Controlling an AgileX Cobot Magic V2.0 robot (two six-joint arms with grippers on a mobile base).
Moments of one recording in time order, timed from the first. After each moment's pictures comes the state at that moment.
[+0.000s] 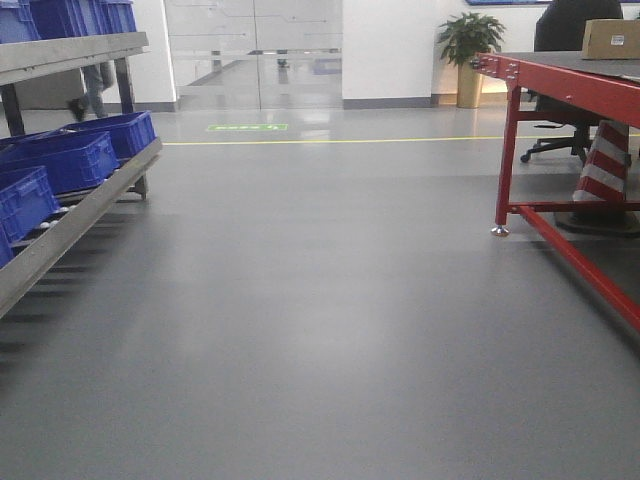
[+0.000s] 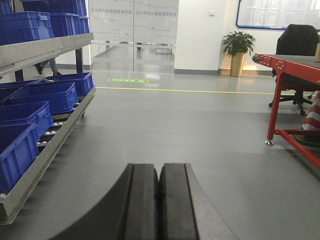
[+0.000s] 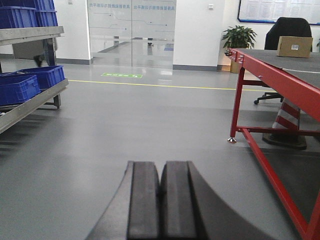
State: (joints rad) left arm -0.01 0.00 0.00 0.04 0.04 -0.05; right arm -0.03 0.00 0.00 0.06 0.07 -0.03
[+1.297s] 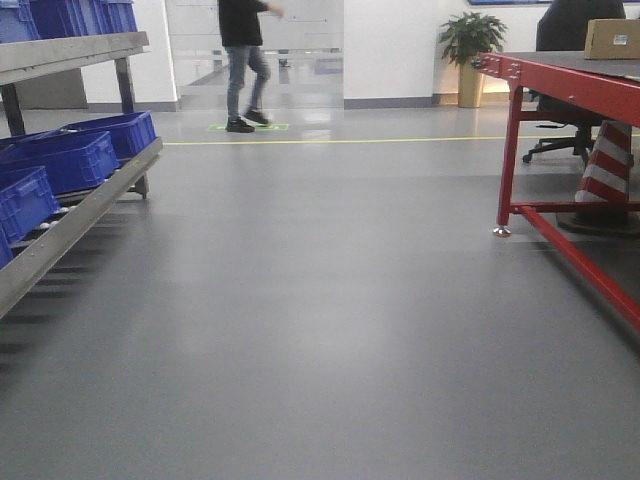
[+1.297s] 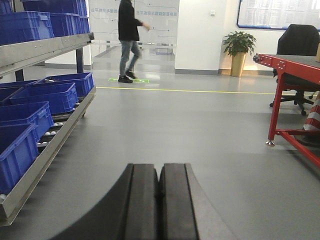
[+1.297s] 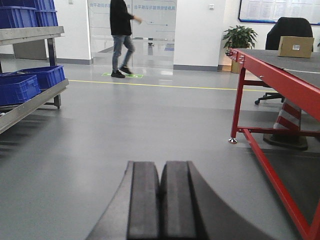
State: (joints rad) left arm -0.01 0.00 0.00 0.04 0.04 -0.05; right arm -0.03 0.00 0.00 0.06 0.07 -0.03
